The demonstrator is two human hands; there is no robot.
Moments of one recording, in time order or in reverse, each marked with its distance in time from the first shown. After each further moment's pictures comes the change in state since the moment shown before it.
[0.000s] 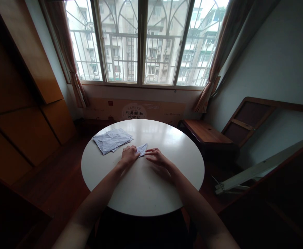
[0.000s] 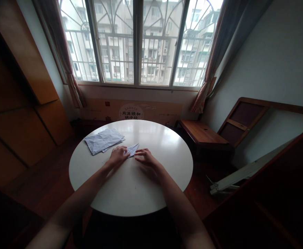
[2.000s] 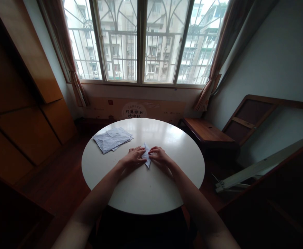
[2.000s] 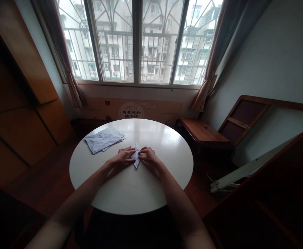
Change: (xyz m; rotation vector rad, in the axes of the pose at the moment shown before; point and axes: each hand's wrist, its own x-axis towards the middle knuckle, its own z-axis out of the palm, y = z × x) left_hand 0.000 -0.004 0.011 -0.138 -0.259 0.336; right_hand 0.001 0.003 -0.007 -0.059 -0.032 0.227
